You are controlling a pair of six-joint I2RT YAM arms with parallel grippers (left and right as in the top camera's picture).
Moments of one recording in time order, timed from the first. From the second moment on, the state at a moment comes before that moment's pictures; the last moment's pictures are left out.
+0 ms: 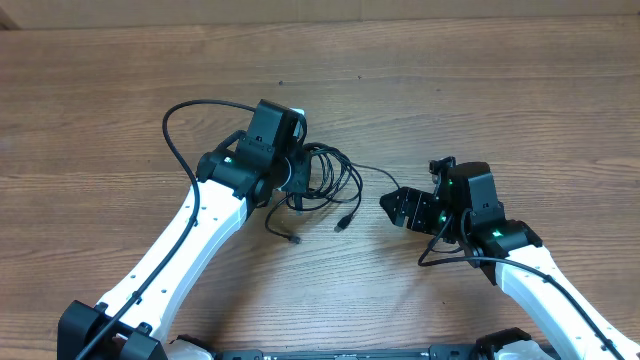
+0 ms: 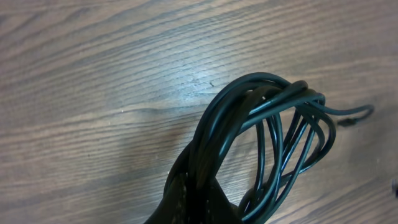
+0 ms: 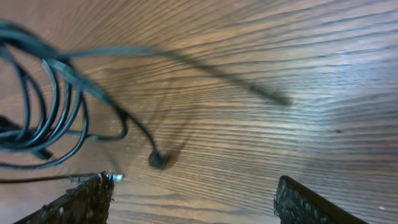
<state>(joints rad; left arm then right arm) -0.44 1.51 1.18 -0.72 0.02 -0.32 0.27 1.22 0.59 -0.29 -0.38 0.56</state>
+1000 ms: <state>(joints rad) -0.44 1.51 1.18 -0.65 0.45 -0.55 0.27 1.22 0.59 -0.25 -0.25 0.57</state>
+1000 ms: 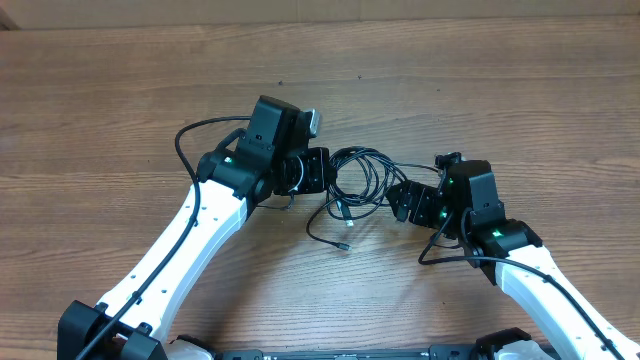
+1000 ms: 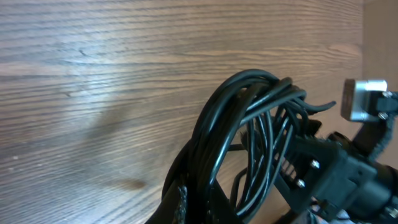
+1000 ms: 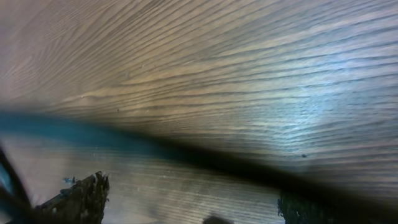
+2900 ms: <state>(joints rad) -0.22 1.51 1.18 -0.86 0.46 0.21 0.14 1.34 0.60 -0.17 -0.73 0.26</state>
